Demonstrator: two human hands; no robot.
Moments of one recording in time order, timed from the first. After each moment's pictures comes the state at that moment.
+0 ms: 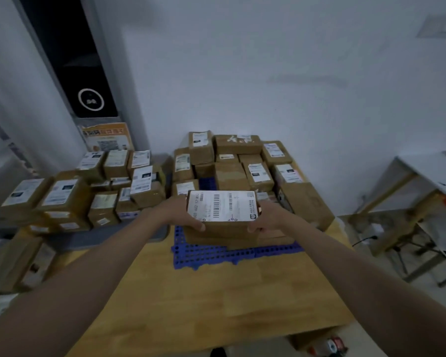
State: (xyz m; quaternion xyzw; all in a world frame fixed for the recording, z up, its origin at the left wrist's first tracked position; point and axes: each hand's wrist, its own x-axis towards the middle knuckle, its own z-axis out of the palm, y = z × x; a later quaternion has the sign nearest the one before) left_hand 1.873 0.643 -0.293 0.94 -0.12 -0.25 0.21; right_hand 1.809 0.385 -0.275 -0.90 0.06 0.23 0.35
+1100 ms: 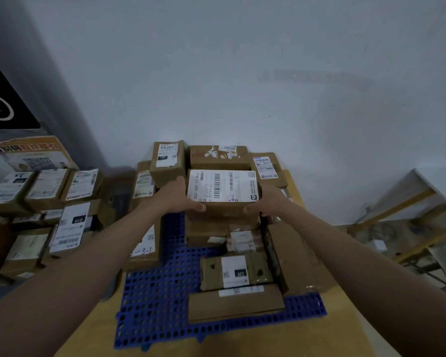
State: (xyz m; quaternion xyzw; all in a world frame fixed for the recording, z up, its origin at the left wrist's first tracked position) left_hand 2.127 0.505 -0.306 0.96 -0.04 -0.17 0.23; right_hand 2.074 0.250 -0.280 -0.93 0.04 0.15 0.34
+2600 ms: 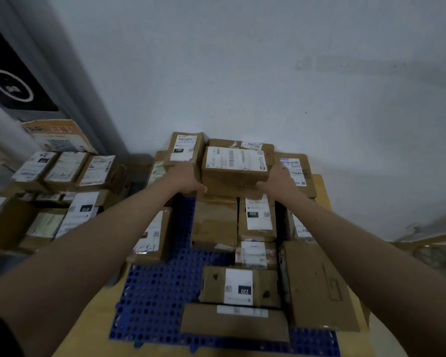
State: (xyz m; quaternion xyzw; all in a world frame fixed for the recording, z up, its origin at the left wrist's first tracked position) left_hand 2.198 0.491 -0.318 0.97 0.03 -0.18 0.16; right_hand 2.189 0.243 -0.318 -0.95 0.07 0.13 0.26
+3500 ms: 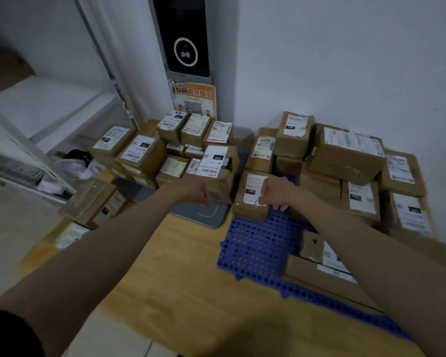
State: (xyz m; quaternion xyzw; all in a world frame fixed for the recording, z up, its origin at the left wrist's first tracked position) left_hand 1.978 0.764 -0.336 0.95 0.06 -0.27 0.13; right_hand 2.030 0.519 -0.308 -0.92 -0.16 0.33 0.14
